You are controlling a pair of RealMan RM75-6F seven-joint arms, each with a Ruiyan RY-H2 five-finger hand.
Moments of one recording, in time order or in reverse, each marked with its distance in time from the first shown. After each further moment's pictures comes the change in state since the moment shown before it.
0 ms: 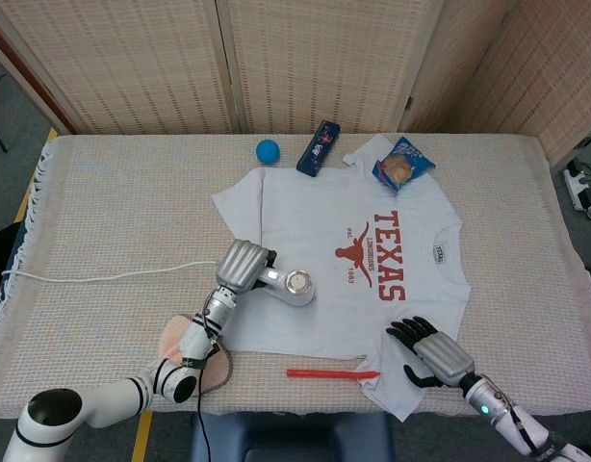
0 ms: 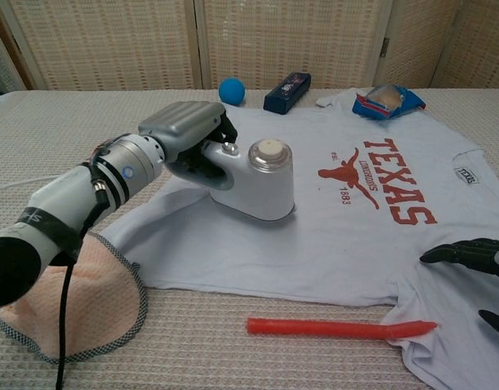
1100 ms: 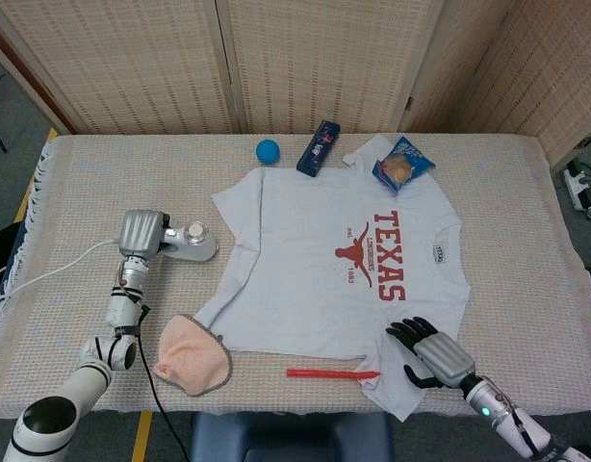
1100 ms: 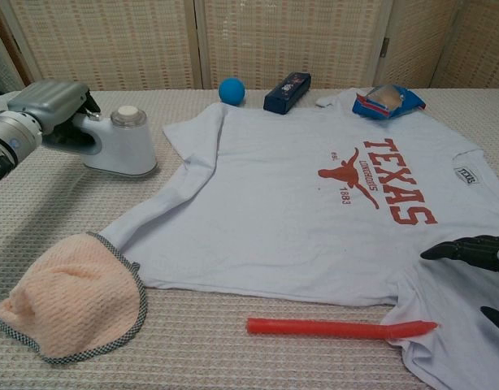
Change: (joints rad) left arm 0.077 0.003 0.003 0.596 -0.016 -0.052 -0.264; right arm -0.005 0.018 -0.003 -0.038 0.010 0.018 -0.032
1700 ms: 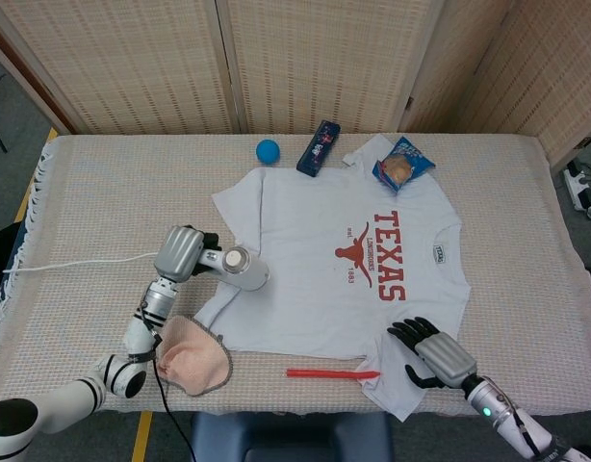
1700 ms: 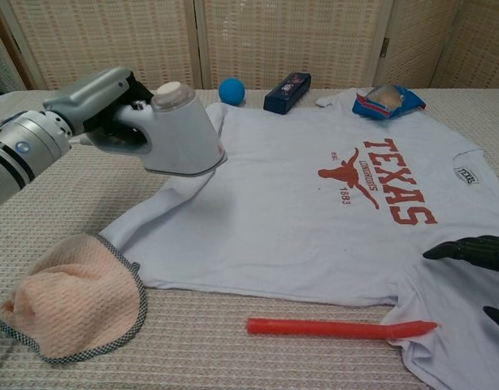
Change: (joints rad) left arm 0.058 0.168 0.070 -0.602 0.156 0.224 -0.080; right arm -0.003 -0.001 -0.001 0.006 0.004 0.001 0.005
